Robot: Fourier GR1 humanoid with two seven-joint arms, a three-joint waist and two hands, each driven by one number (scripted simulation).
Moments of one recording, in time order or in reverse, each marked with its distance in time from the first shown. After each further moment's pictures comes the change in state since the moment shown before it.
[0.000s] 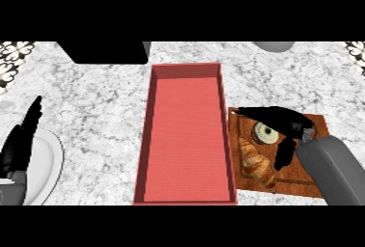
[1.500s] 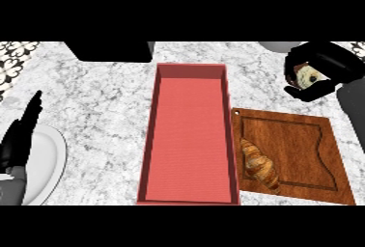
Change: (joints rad) left arm -0.026 -0.019 0.032 -0.027 -0.031 -0.042 0.021; right arm -0.405 -0.135 -0.253 0.489 0.053 -0.519 -0.726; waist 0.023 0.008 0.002
